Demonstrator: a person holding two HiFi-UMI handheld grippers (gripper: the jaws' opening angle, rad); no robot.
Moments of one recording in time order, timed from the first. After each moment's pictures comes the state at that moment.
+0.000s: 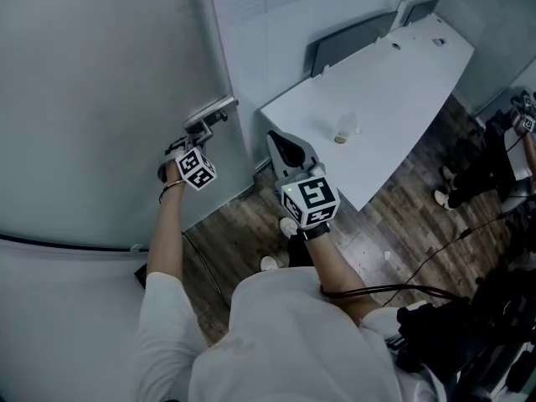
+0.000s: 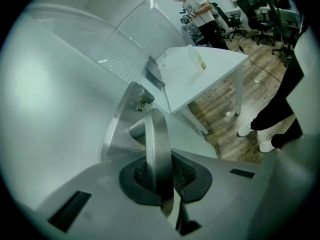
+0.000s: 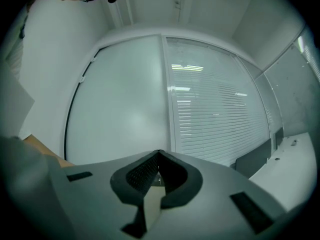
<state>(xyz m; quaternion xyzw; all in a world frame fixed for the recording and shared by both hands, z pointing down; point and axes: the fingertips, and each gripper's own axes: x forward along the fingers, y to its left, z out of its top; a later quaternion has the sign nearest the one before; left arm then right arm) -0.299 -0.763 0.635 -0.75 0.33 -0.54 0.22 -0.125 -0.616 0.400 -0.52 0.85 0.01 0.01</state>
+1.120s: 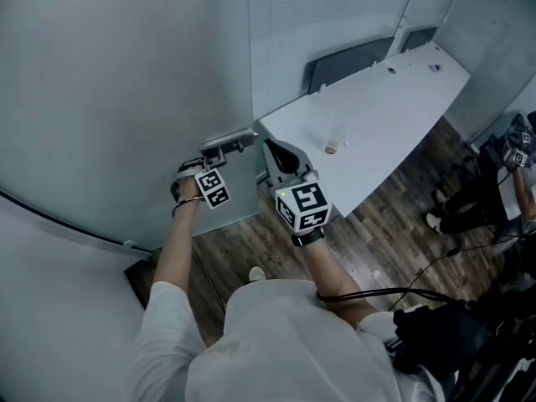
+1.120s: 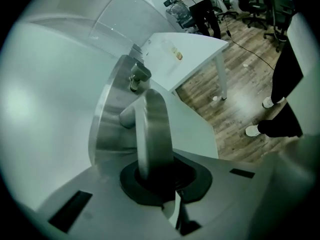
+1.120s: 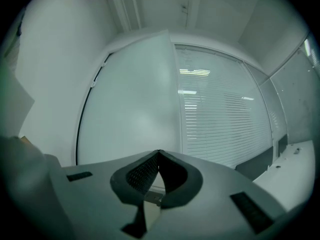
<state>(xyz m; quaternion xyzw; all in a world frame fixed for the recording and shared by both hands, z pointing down) -0.275 -0.651 0.650 -0.68 0.30 -0.63 0.23 -0.124 -0.539 0.366 -0.50 0.87 0.03 0.01</state>
